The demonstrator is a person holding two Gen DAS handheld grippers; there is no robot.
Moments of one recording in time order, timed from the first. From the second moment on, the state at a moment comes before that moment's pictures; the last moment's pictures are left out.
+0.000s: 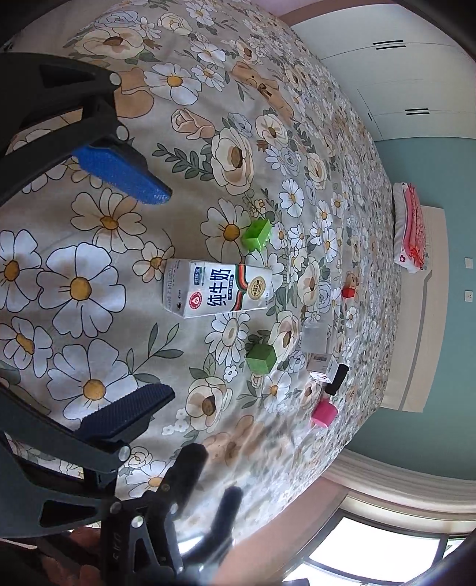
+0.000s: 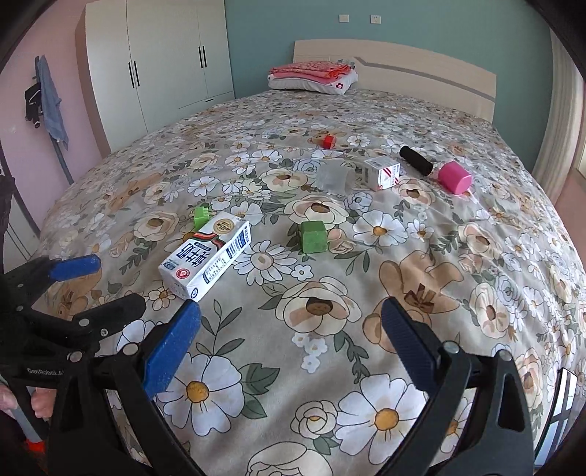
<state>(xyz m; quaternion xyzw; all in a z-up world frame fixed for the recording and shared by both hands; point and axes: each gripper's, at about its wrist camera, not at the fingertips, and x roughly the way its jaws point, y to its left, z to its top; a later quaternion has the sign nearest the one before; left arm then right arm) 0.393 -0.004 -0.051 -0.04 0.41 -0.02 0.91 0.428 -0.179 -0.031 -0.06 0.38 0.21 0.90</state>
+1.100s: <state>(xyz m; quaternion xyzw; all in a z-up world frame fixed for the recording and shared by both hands) 0.475 -0.002 -0.091 -0.08 0.44 -0.02 0.89 0.566 -0.140 -0.093 -0.02 0.46 0.26 0.85</state>
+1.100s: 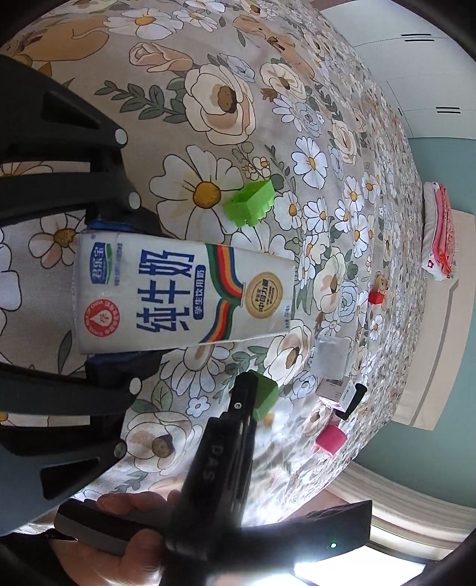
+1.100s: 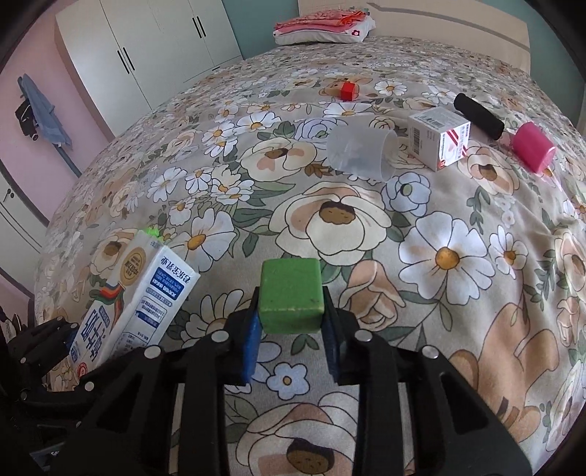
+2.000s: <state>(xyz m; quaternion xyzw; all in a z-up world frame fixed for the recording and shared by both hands) 0.306 0.008 0.094 -0.03 0.29 -0.02 0.96 0.361 -0.165 0.134 -0.04 0.32 0.23 0.92</state>
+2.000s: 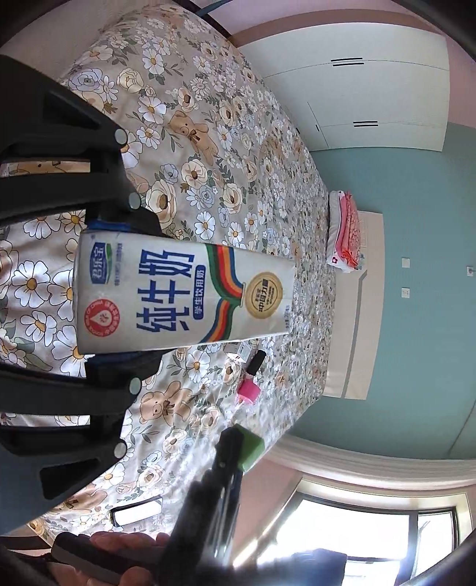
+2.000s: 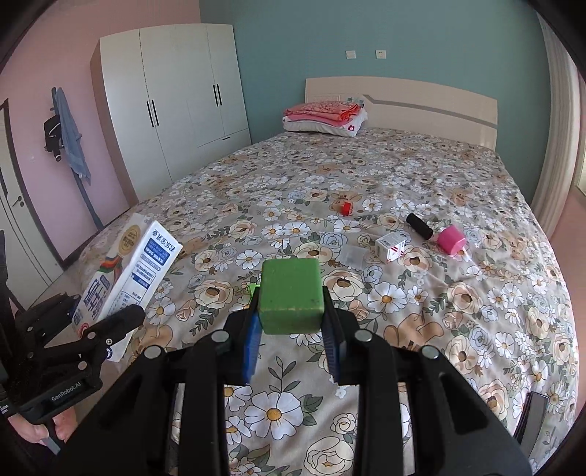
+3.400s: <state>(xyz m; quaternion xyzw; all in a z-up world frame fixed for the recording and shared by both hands) 0.104 0.030 0.025 0.03 0.35 -0.07 0.93 0.068 -0.175 0.061 -0.05 0.33 0.24 0.91</state>
